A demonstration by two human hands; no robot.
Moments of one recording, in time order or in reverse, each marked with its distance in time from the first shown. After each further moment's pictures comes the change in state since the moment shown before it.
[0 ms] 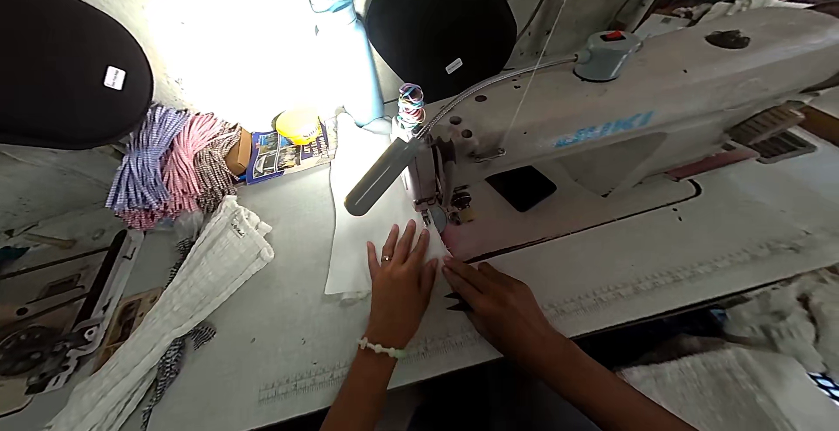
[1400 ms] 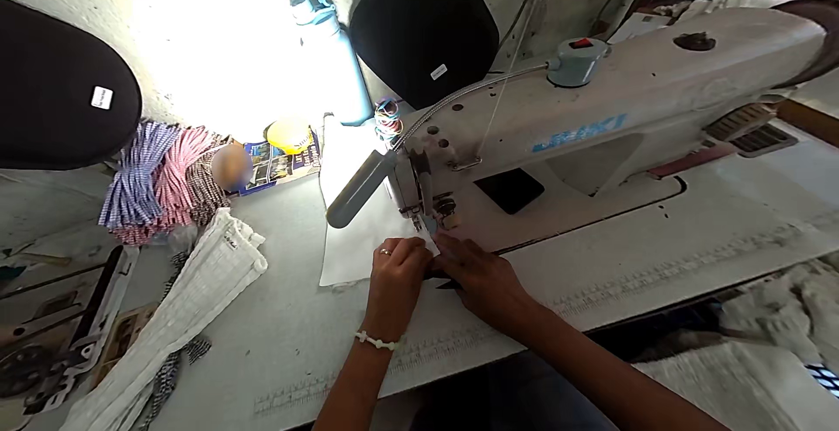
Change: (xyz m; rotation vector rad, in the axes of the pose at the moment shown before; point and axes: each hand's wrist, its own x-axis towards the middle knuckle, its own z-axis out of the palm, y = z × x) left_hand 0.020 -0.005 0.004 -0.133 0.132 0.213; right_hand 0.023 0.025 0.009 0.137 0.014 0.014
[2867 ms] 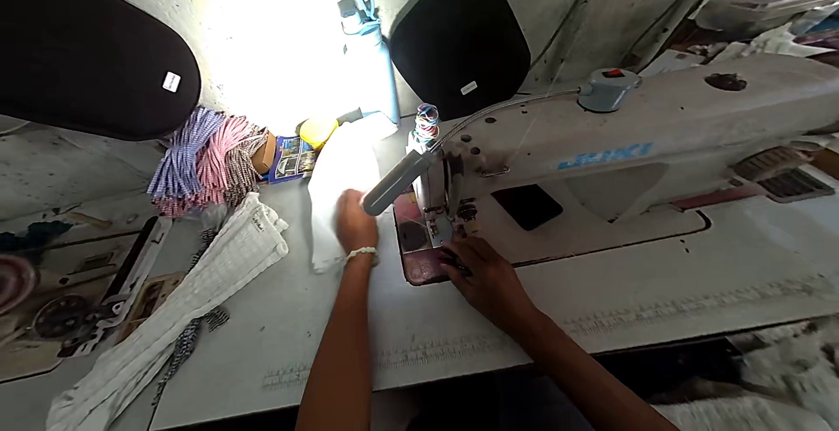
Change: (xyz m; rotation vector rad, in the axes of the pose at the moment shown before) left_hand 0.066 -0.071 -0.036 0.129 0.051 -0.889; right_hand 0.013 -0.004 0.005 0.175 0.097 0.129
